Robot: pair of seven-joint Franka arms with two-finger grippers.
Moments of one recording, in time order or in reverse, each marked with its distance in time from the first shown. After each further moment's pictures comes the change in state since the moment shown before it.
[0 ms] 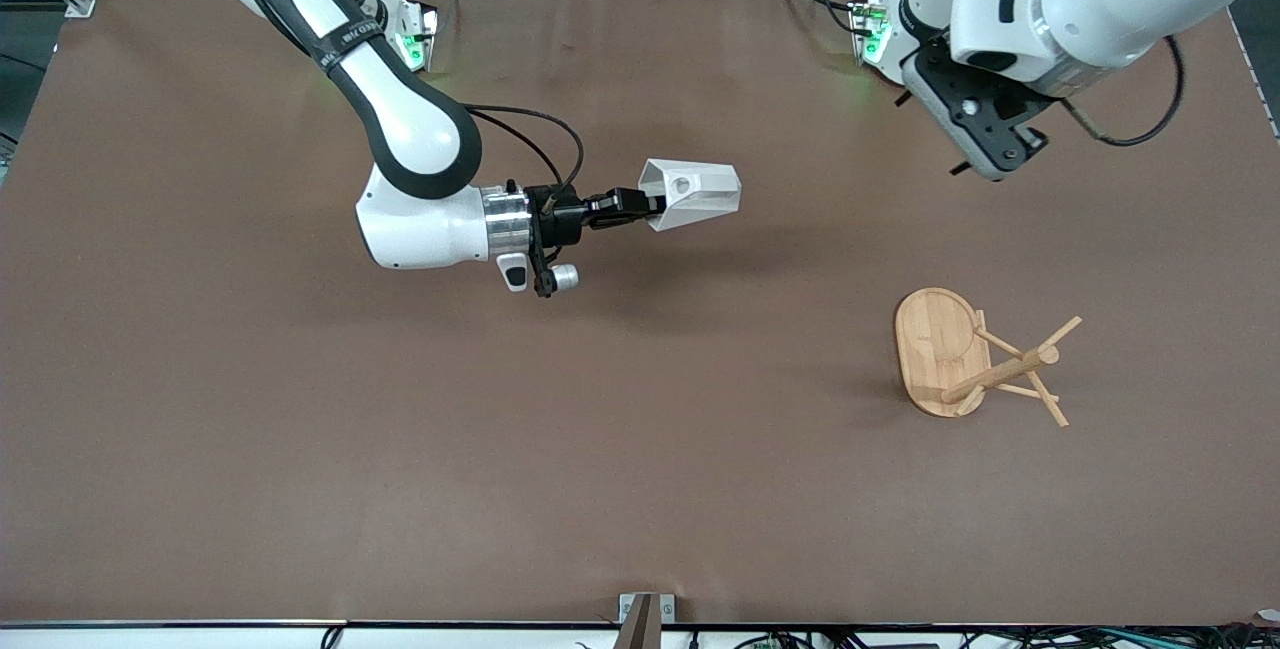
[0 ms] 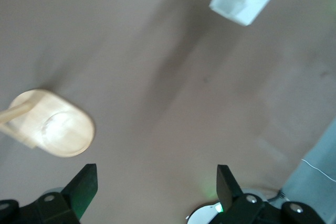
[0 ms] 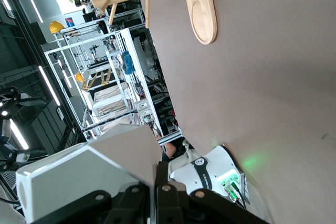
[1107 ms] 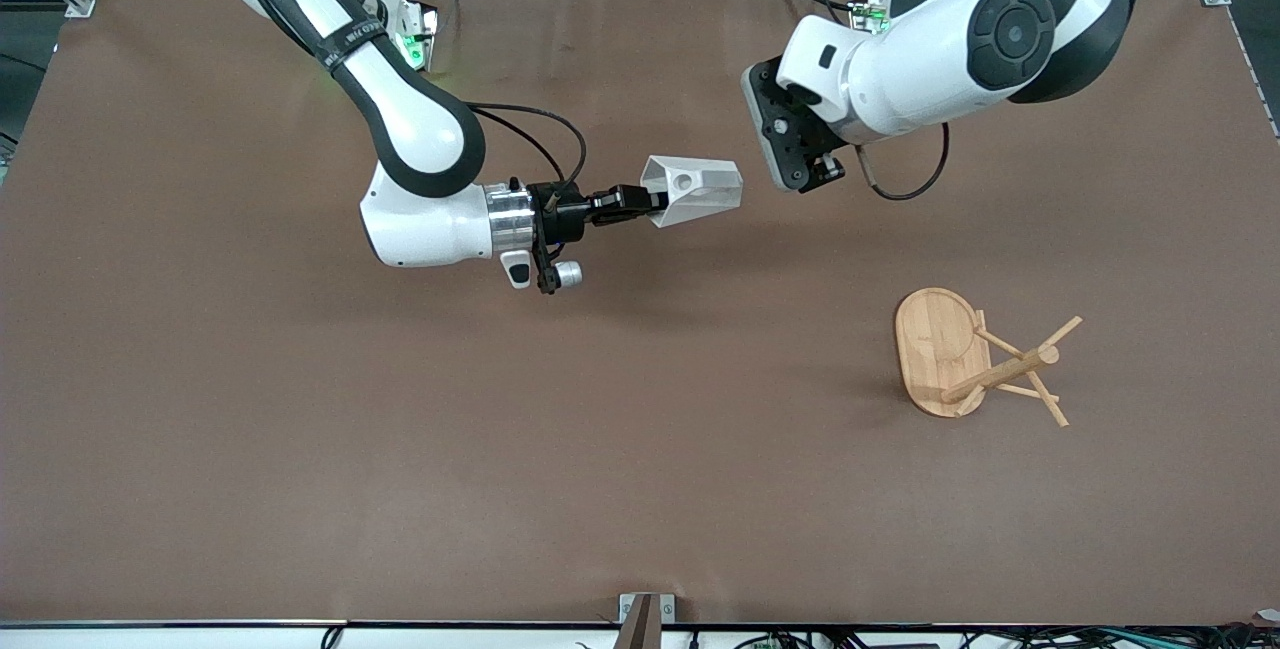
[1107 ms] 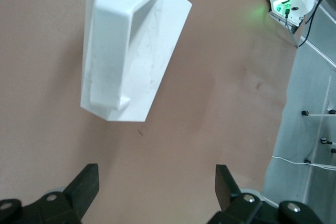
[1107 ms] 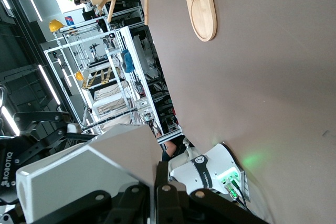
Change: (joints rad) left arm -0.005 0.106 -0.199 -0.130 -0.172 0.230 0.075; right arm -0.003 0.000 0.008 -0.002 0.001 0.000 0.000
